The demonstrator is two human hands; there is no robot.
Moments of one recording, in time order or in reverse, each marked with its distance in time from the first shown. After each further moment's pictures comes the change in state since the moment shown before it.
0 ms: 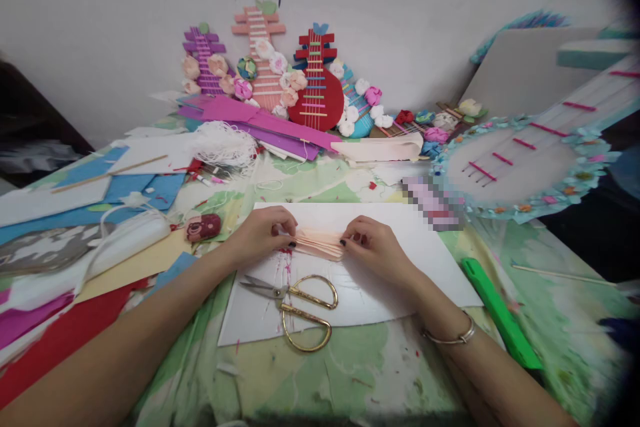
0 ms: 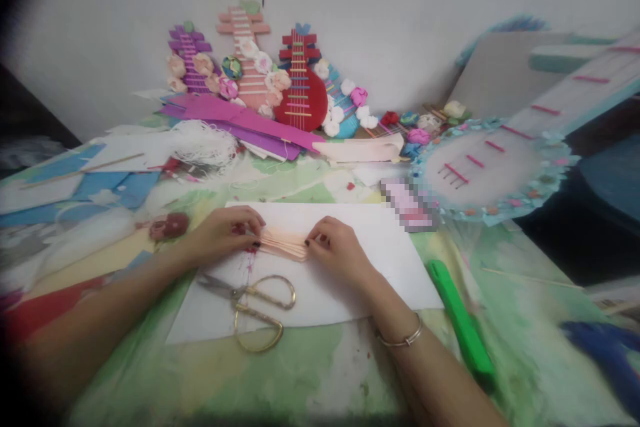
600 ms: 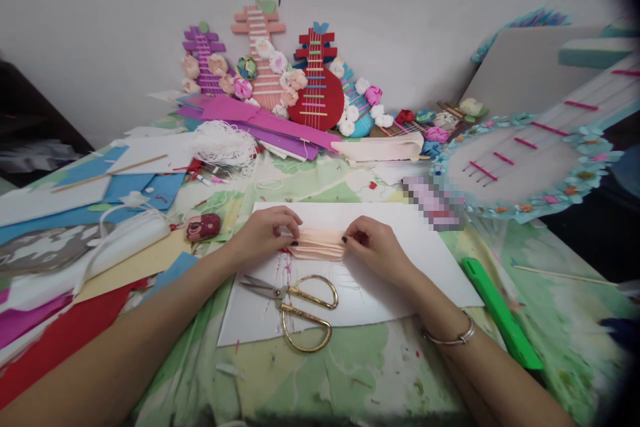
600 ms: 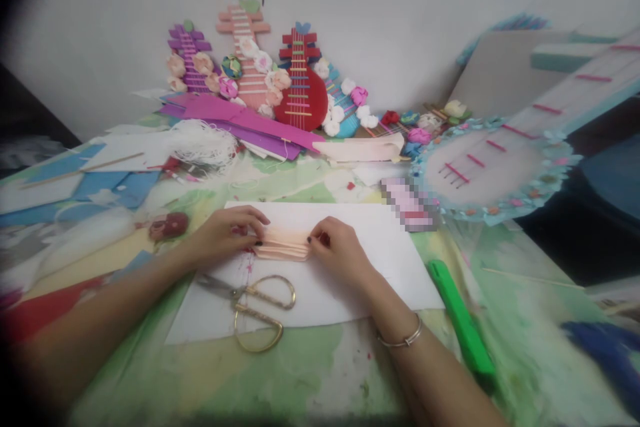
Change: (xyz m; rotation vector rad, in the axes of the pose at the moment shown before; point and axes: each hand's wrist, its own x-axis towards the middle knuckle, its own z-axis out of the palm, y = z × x) left_hand 0.000 0.007 0.003 0.067 -0.019 0.047; right_hand 0.001 0.003 0.003 -0.048 0.032 0.059
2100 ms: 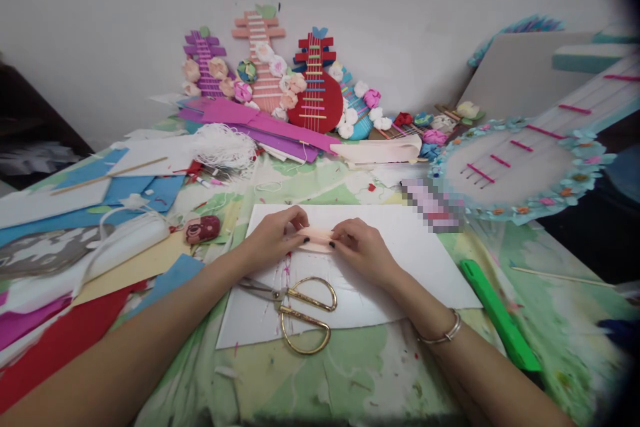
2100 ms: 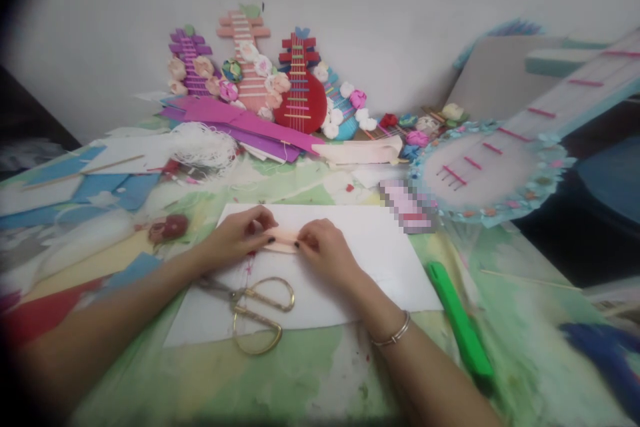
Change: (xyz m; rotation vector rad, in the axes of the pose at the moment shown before) left_hand 0.006 0.001 0.015 0.045 0.012 -0.034; right_hand 0.004 -0.006 0.012 -0.006 -0.005 -0.113
